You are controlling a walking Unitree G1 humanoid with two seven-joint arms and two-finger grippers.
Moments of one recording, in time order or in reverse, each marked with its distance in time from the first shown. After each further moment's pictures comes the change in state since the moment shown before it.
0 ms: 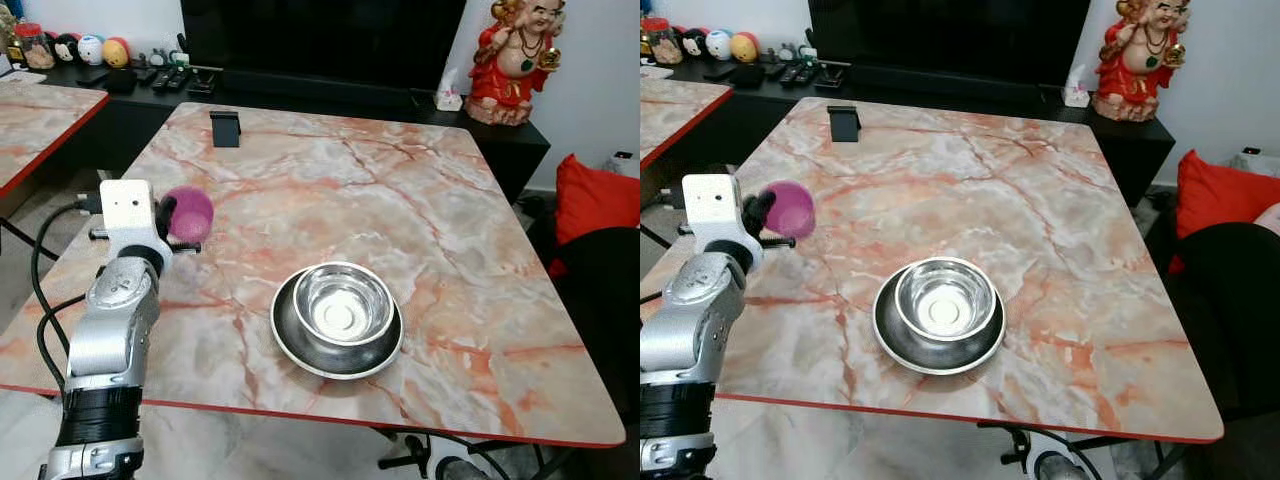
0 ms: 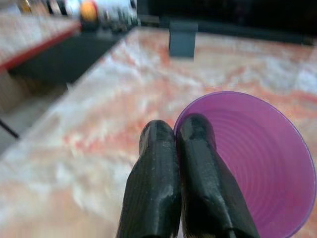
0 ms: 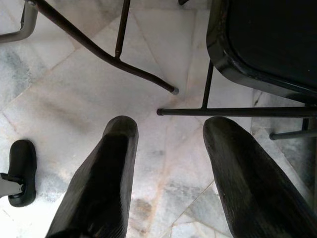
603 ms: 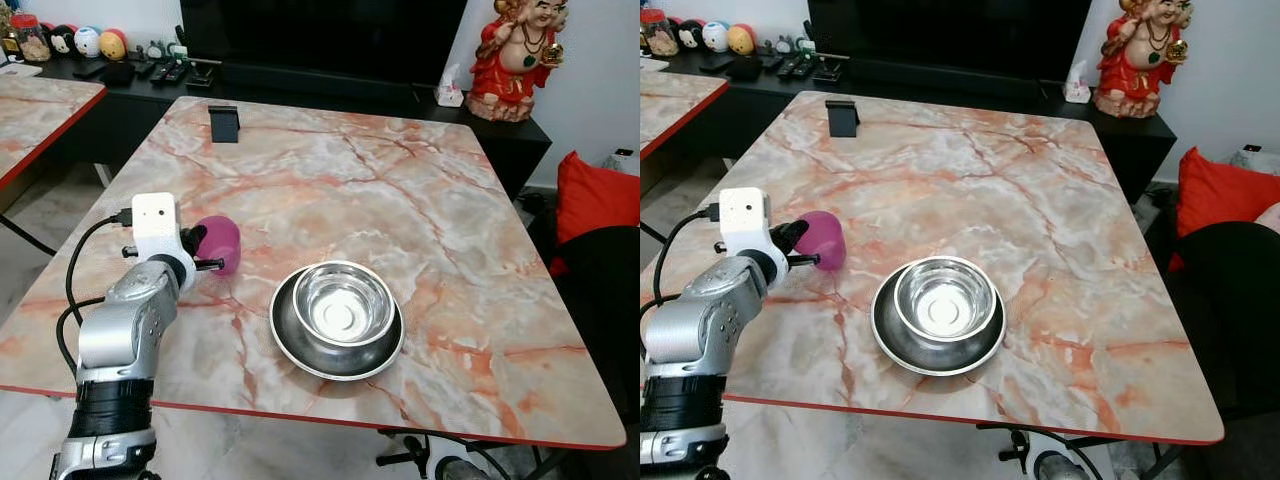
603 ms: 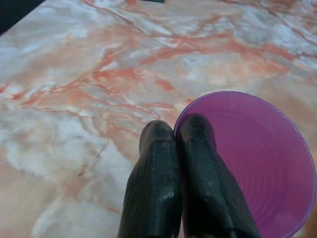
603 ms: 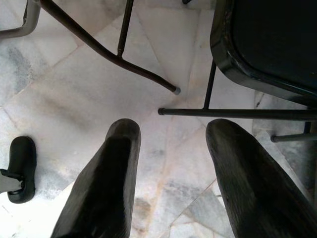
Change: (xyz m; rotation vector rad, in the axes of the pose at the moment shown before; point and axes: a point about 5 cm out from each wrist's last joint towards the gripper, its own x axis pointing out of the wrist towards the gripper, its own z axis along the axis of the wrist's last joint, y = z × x) left arm 0.003 -0.022 -0.005 -0.069 0.179 -0.088; right arm 0.000 0.000 0.000 -0.023 0.000 0.009
